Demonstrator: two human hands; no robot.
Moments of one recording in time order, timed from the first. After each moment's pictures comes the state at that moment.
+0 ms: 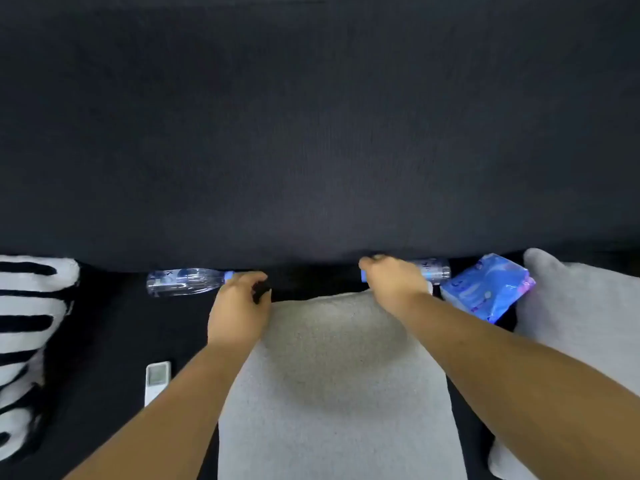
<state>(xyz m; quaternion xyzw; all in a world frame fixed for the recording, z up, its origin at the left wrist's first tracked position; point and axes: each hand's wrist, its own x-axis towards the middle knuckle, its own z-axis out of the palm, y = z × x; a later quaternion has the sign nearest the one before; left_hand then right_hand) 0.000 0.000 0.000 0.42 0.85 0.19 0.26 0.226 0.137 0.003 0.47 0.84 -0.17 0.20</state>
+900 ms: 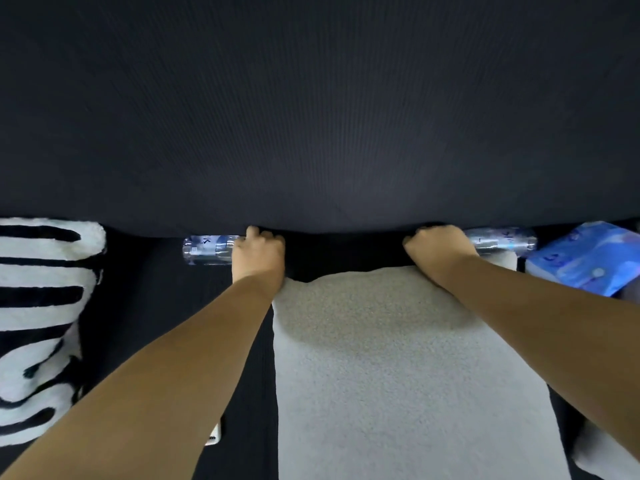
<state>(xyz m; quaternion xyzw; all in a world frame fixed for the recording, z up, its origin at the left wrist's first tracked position) -0.092 0.028 -0.080 0.59 0.78 -0.21 0.10 0.171 0.140 -0.058 0.33 0.88 0.03 0.35</state>
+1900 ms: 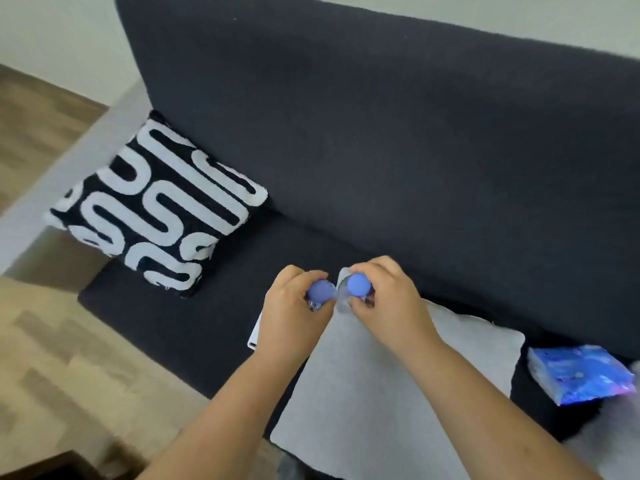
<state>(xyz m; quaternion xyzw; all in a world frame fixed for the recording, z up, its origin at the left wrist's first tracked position) -0.002 -0.152 0.161 0.32 0.87 0.36 0.12 0.102 -0.022 0.153 0.31 0.86 -0.39 -0.09</state>
